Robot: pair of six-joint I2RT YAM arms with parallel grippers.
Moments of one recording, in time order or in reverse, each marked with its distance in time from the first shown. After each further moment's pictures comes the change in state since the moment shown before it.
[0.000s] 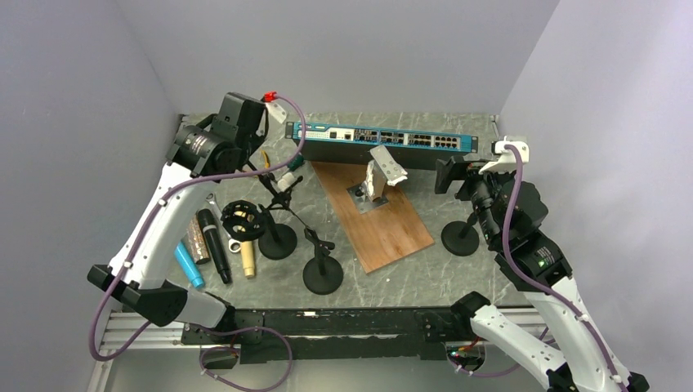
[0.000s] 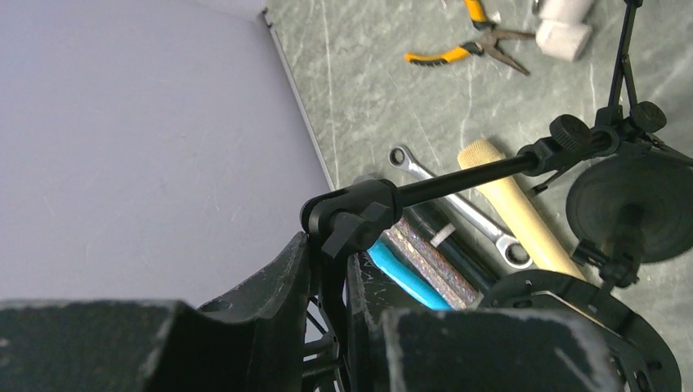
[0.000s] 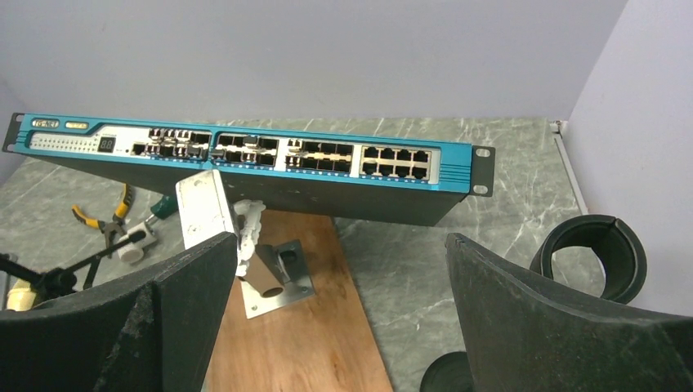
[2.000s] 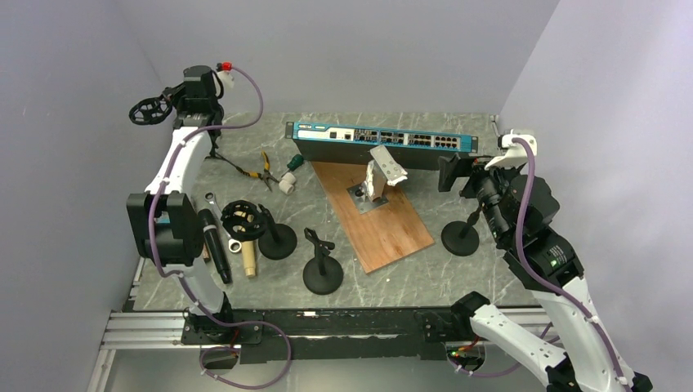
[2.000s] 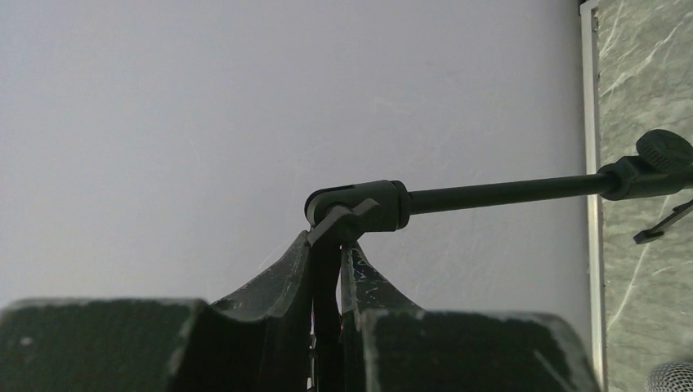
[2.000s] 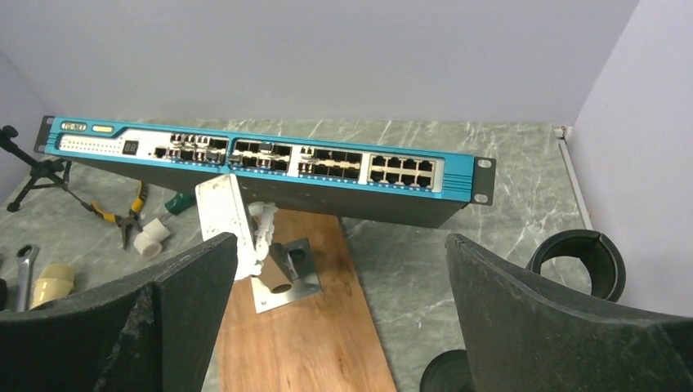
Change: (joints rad) left arm 0.508 0.385 -0.159 1.078 -0.111 0.713; right arm 0.001 0.026 0.109 -0.092 -0.026 0.005
